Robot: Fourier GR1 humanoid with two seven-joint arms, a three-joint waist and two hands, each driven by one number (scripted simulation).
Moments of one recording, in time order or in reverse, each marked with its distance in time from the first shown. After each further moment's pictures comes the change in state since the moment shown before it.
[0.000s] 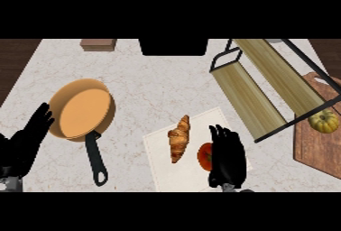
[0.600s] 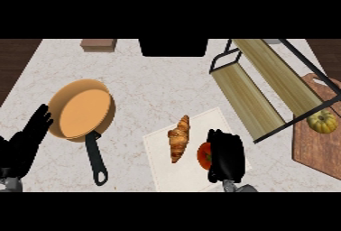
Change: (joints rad) left arm -0.007 -0.024 0.048 0.042 -0.032 -0.052 -0.036; right arm -0.031 -0.006 -0.019 0.064 0.032 -0.084 -0.073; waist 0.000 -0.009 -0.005
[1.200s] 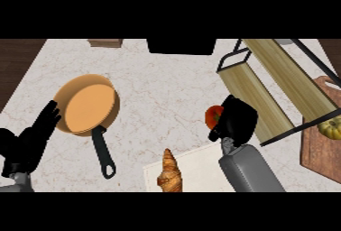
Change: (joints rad) left arm -0.027 -0.032 -0.023 -0.012 -0.029 0.004 0.010; right arm -0.302 0.010 -0.148 0.072 -0.110 0.027 0.450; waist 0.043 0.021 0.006
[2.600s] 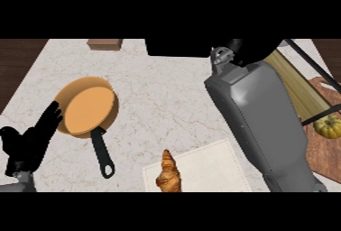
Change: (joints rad) left arm -0.012 -0.008 0.002 0.033 -0.019 0.002 -0.004; right arm -0.695 -0.003 -0.219 -0.024 0.147 0.000 0.175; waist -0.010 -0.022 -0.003
